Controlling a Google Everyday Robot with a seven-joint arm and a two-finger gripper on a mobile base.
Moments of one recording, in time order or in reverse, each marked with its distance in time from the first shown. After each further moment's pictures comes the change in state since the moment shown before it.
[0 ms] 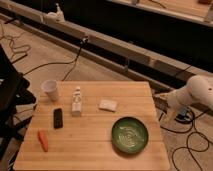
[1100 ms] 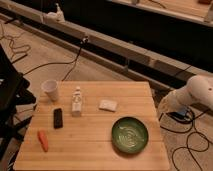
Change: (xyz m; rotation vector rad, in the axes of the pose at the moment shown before) arm 0.000 0.000 0.000 0.000 0.000 0.000
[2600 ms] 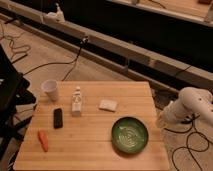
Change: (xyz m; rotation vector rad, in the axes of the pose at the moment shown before) arm -0.002 0.078 0.052 -0.220 -0.035 -0.045
